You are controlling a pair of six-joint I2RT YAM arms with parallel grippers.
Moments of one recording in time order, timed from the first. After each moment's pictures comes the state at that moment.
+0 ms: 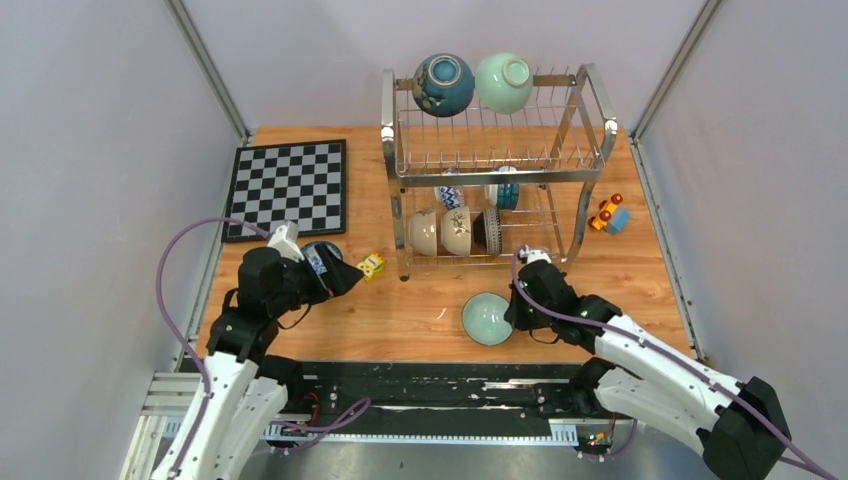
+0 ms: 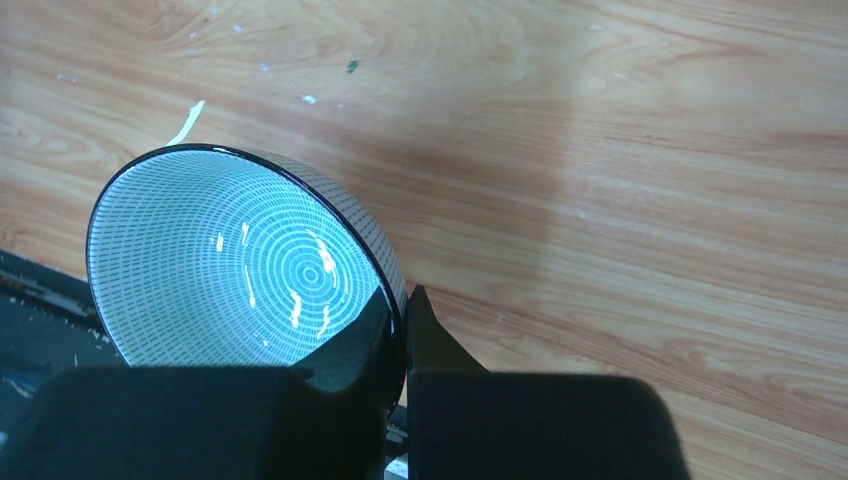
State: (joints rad) left arm -0.13 0.53 0.51 -0.51 0.35 -0.66; right arm 0.69 0.83 0.47 -0.51 0.08 0.54
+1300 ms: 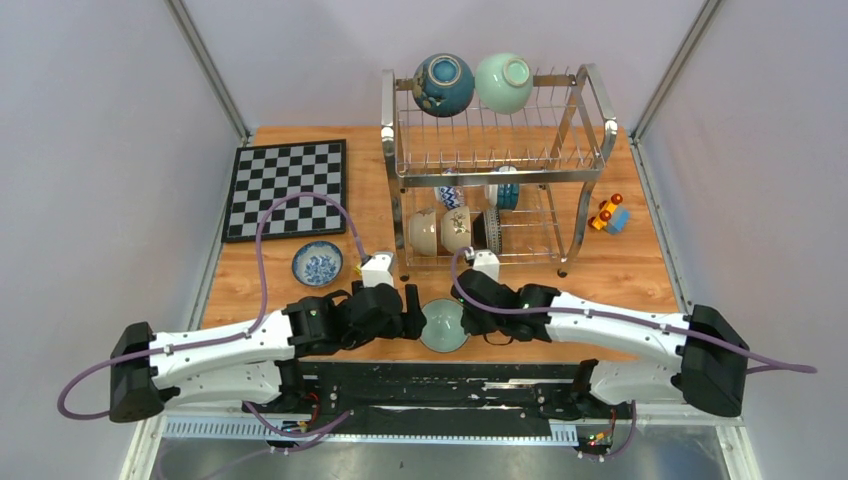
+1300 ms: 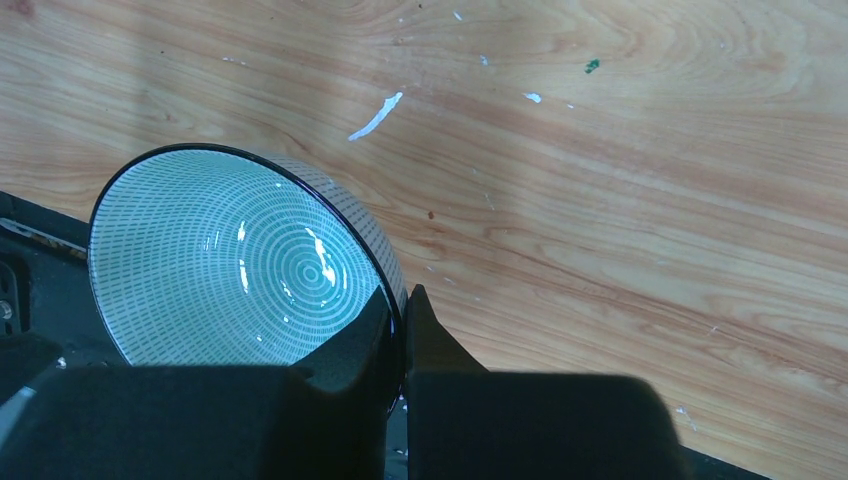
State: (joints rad) left arm -1.20 0.96 0.67 -0.52 -0.43 -0.95; right arm 1.11 1.19 0.74 -0.53 0.28 0.84
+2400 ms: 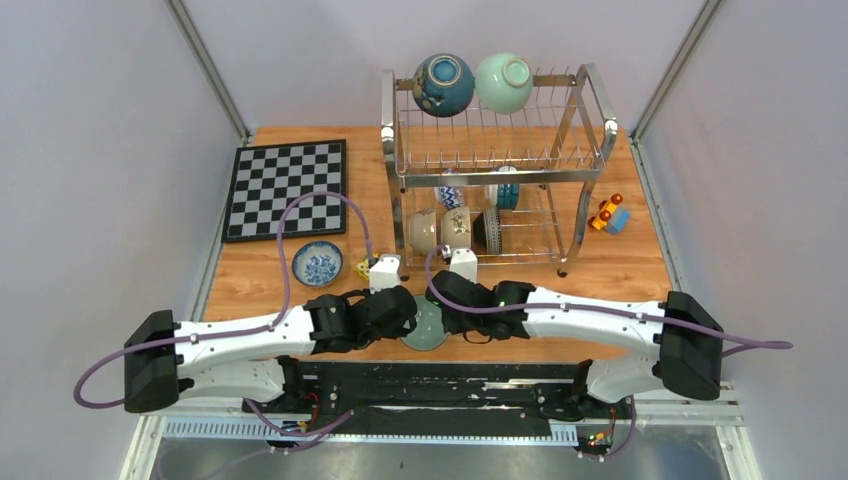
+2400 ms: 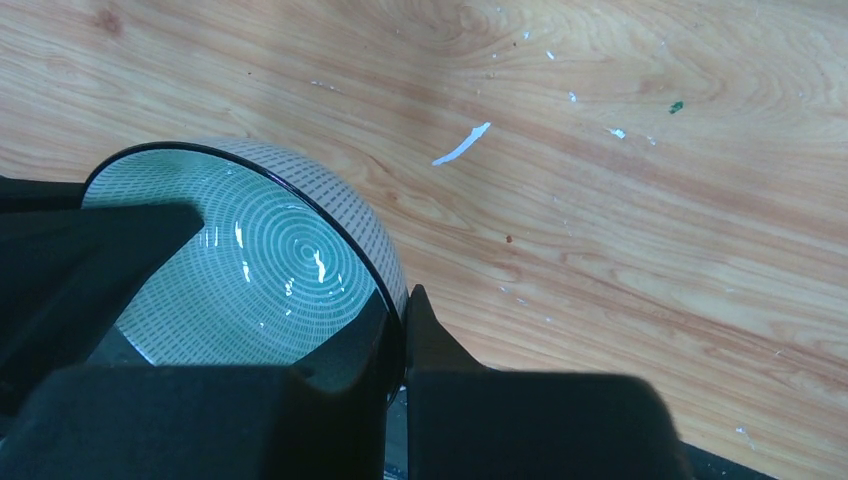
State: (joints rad) left arm -1.20 1.10 0.68 -0.52 -0.48 -0.94; right arm 1.20 1.34 0.91 -0.55 0.35 0.86
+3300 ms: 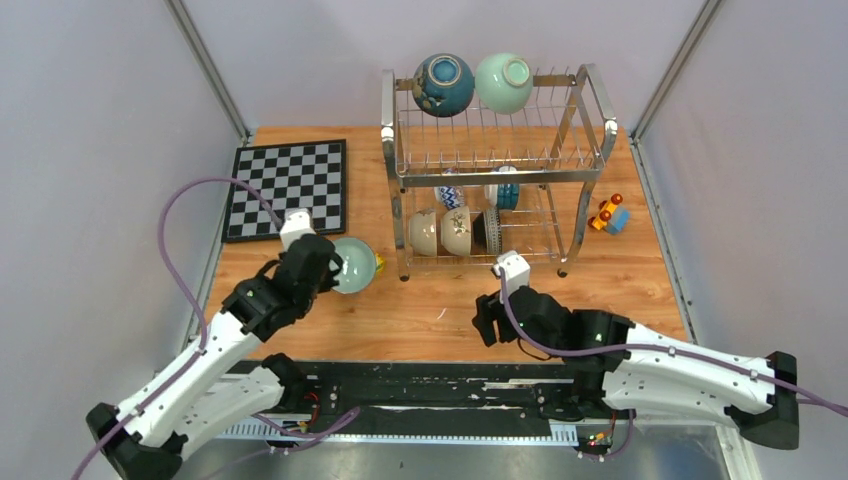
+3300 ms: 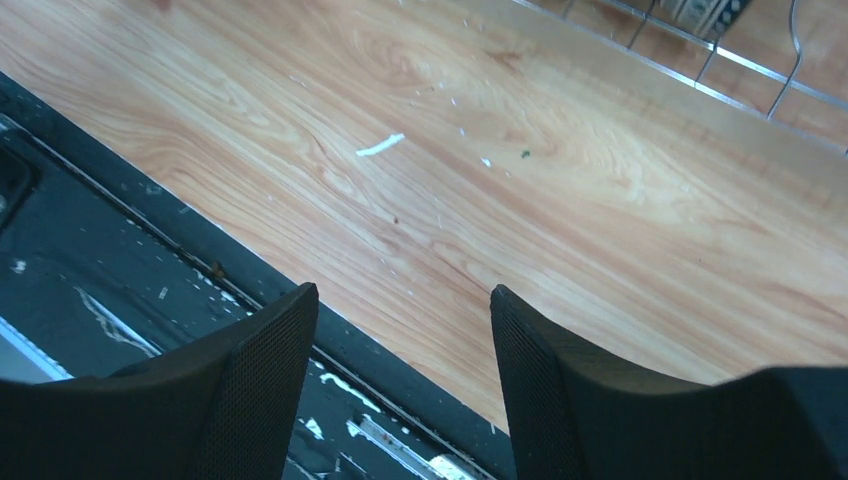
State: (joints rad) left arm -0.71 0.77 0.77 -0.77 -0.58 -0.70; right arm 1.21 0.77 0.68 -0.57 0.42 0.49
